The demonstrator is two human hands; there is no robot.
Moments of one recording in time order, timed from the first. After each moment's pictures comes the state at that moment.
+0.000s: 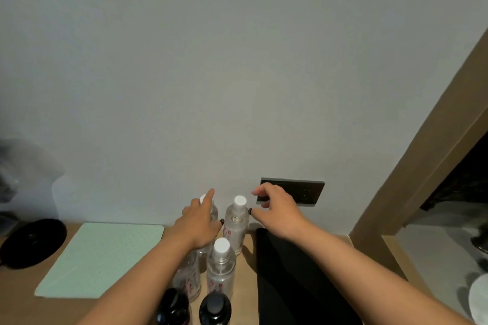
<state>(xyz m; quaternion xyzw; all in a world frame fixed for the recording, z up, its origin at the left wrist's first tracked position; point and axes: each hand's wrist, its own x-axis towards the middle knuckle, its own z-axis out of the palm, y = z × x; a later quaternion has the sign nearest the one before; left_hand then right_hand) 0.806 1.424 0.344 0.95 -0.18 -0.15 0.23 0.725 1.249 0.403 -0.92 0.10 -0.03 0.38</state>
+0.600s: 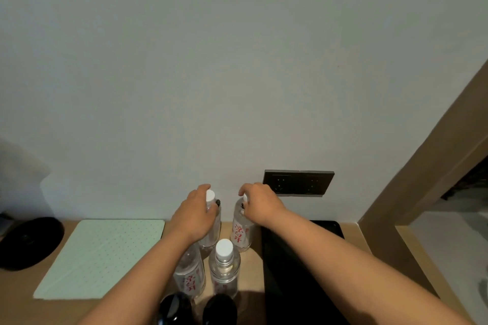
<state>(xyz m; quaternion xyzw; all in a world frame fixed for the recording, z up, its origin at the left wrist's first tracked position) 0.829 1.423 0.332 0.94 -0.16 -0.09 0.30 0.794 1.256 0.350 -0.97 0.09 0.05 0.23</state>
